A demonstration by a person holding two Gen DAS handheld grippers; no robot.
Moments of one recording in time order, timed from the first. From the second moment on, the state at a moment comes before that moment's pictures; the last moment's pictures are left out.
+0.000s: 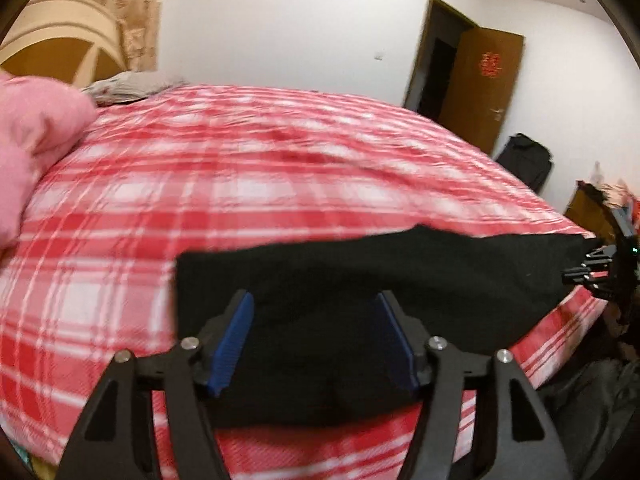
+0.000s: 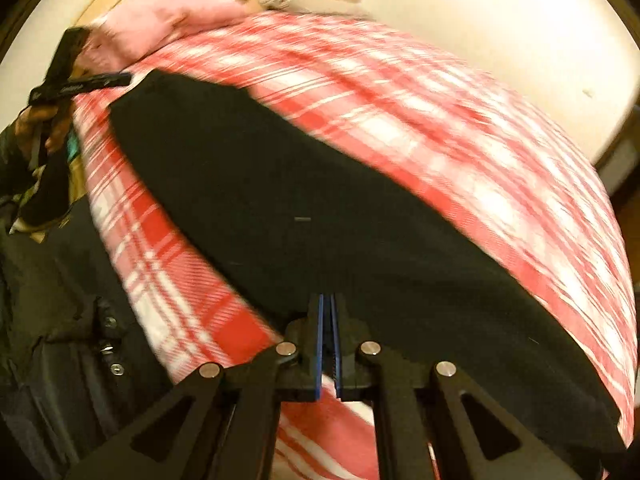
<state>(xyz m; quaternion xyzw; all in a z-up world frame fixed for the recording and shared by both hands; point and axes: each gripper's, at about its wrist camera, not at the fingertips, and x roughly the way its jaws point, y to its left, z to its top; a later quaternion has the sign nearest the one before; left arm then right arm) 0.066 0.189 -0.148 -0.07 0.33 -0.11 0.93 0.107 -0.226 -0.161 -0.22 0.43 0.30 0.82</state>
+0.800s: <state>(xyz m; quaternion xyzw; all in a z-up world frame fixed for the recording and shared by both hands) 0.113 -0.034 -0.152 0.08 0.38 -0.37 0.84 0.161 -0.555 -0.098 0.04 0.44 -0.03 0.90</state>
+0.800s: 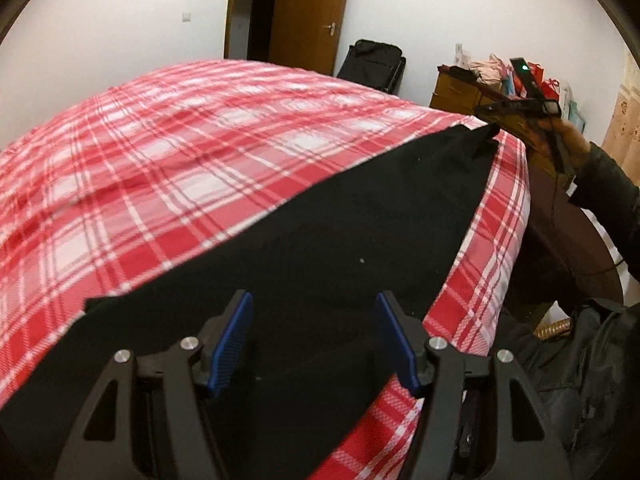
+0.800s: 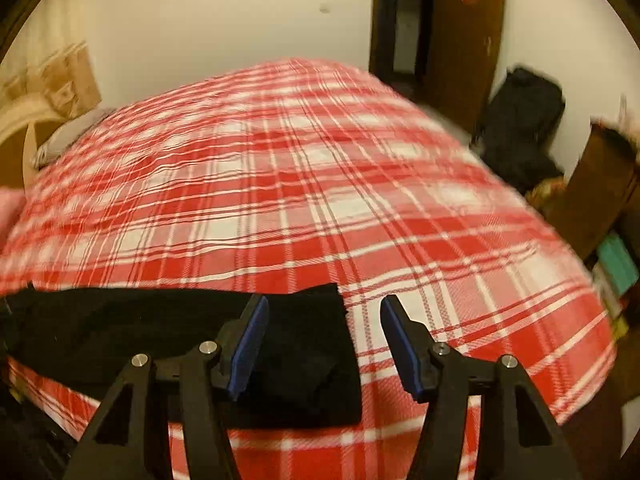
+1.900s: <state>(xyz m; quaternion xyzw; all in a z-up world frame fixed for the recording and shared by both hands) 0.098 -0.089 -0.148 0.12 0.38 -0.44 0.80 0.160 -0.563 -0.121 0.05 0.47 -0.02 0.88</state>
